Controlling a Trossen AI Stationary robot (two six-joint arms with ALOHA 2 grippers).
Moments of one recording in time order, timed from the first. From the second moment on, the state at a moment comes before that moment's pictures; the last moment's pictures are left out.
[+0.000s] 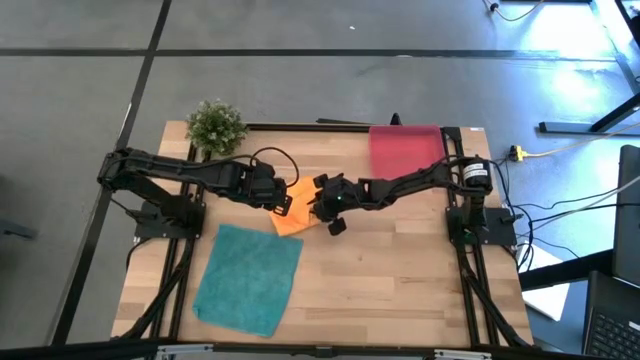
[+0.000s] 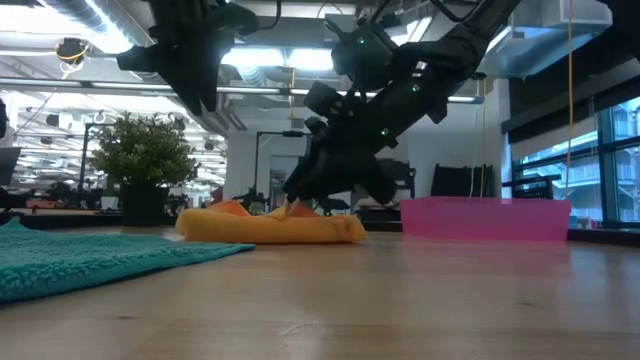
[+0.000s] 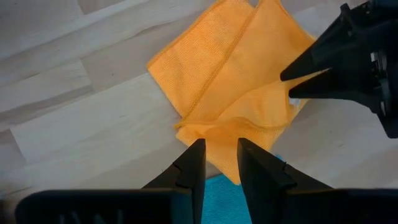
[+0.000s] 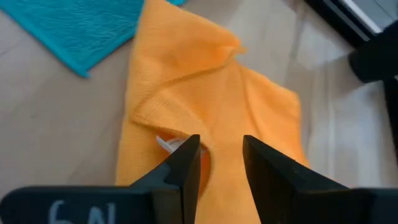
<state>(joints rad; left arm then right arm) -0.05 1.40 1.20 -1.09 -0.30 -1.23 -0.07 1.95 1.07 0.23 0.00 -0.66</state>
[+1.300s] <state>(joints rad) -0.05 1.40 1.20 -1.09 -0.30 -1.23 -0.08 2.02 1.07 0.33 -0.08 -0.63</state>
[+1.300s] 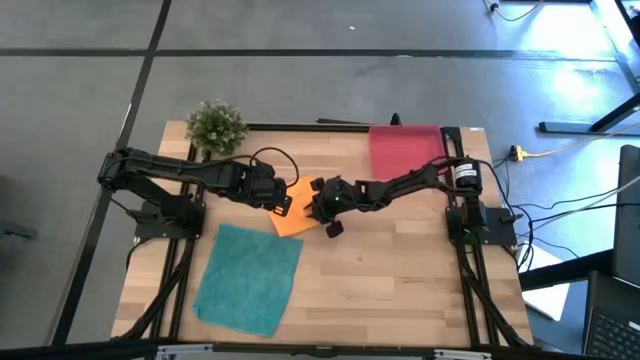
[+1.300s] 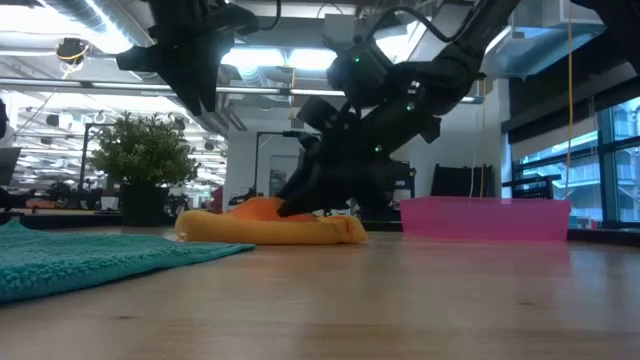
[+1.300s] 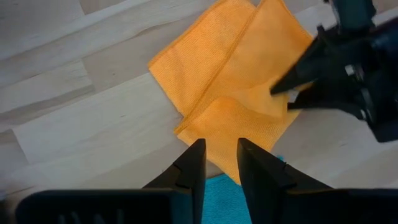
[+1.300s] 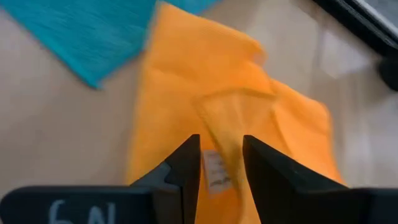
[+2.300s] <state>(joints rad) -0.05 1.40 1.20 -1.11 -0.30 -1.22 -0.08 1.95 1.18 0.11 0.12 -0.53</state>
